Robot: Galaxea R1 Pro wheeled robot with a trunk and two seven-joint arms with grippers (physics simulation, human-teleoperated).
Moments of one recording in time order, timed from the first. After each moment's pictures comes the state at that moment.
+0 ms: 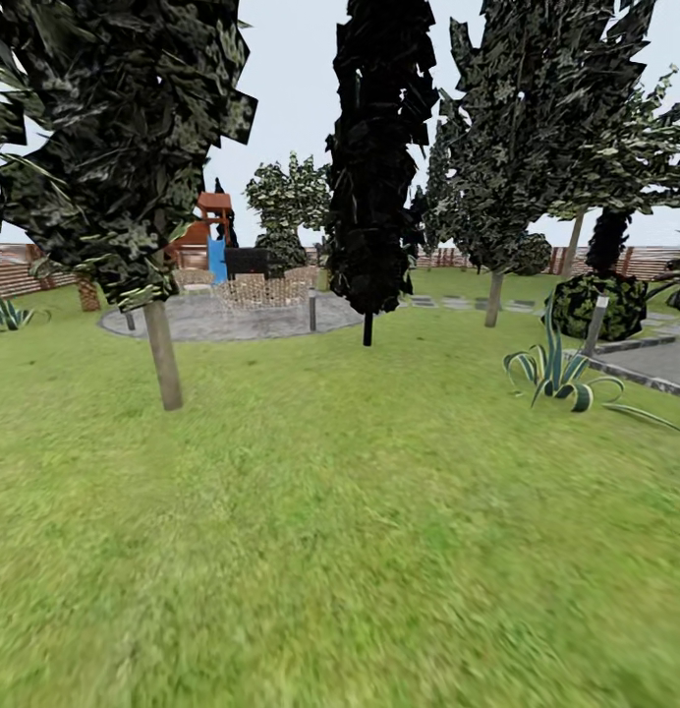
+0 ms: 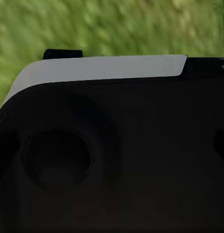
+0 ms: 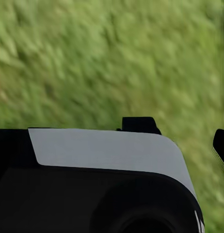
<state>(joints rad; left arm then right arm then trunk) 0.01 0.00 0.01 -0.12 0.04 -0.01 -0.10 -0.07 0.02 -0.01 -0.01 0.00 -0.25 0.00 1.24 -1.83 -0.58</state>
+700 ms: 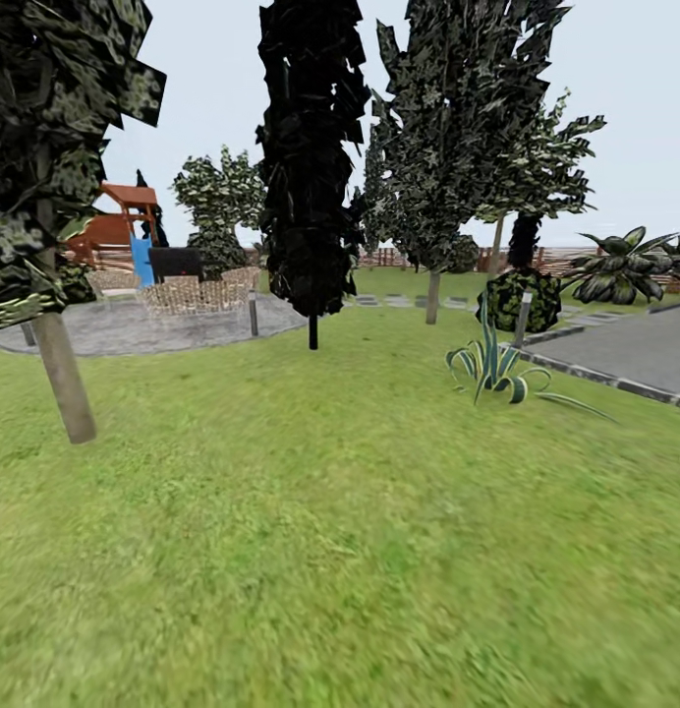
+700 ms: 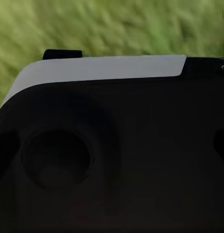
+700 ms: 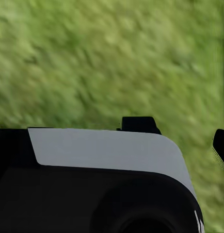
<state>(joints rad) 0.01 0.00 0.01 -0.12 0.04 -0.01 -0.11 -0.07 0.02 -0.01 -0.01 0.00 -0.25 0.00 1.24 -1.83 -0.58</state>
